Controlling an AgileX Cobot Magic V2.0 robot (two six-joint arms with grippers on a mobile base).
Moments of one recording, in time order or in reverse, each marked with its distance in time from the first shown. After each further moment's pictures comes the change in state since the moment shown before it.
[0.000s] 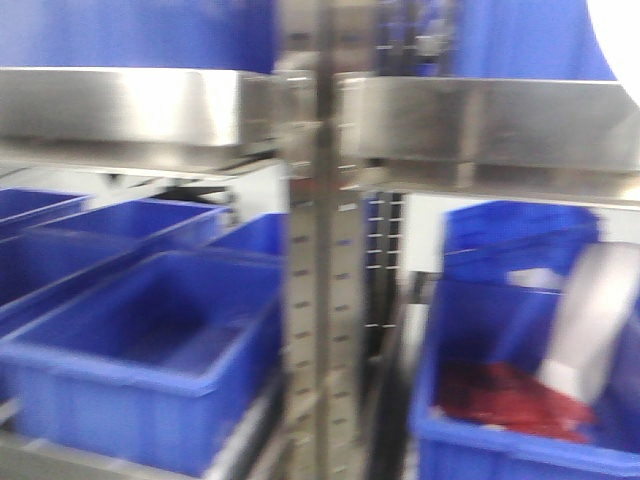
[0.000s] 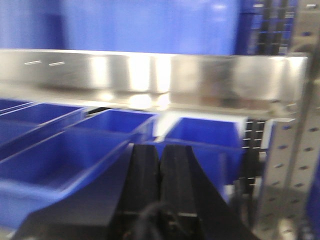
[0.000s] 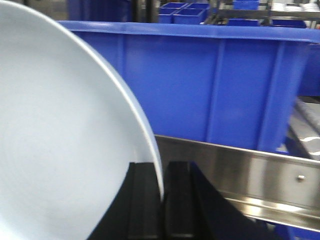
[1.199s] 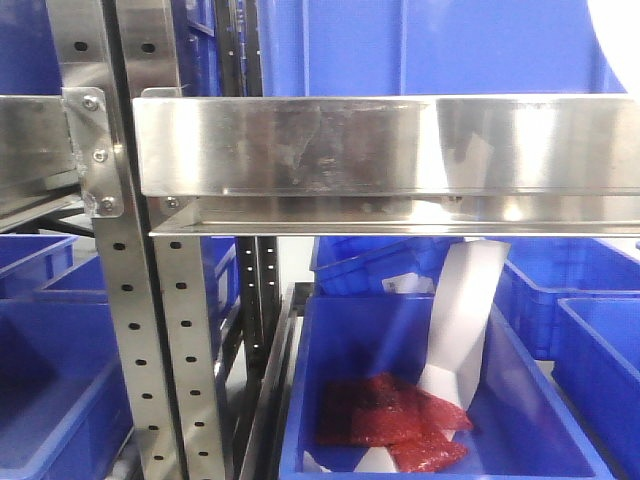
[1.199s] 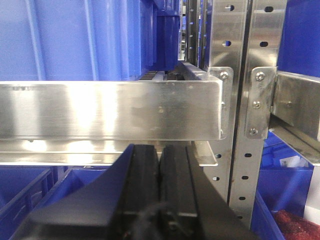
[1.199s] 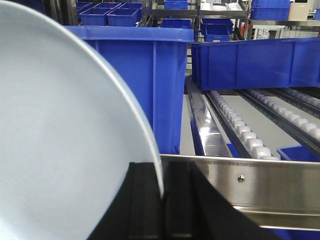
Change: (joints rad) left arm 0.000 0.000 0.000 0.000 0.000 0.000; right arm 0.000 0.000 0.000 0.000 -0.002 0.000
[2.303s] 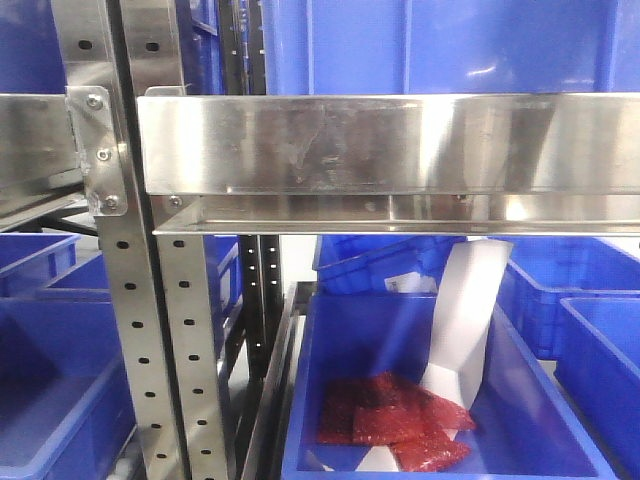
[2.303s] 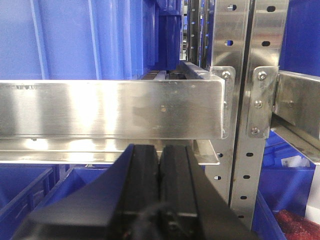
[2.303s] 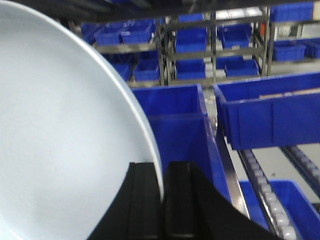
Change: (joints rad) left arm 0.000 0.000 0.000 0.000 0.000 0.000; right arm 0.000 0.969 -0.909 0.115 -0.059 0.000
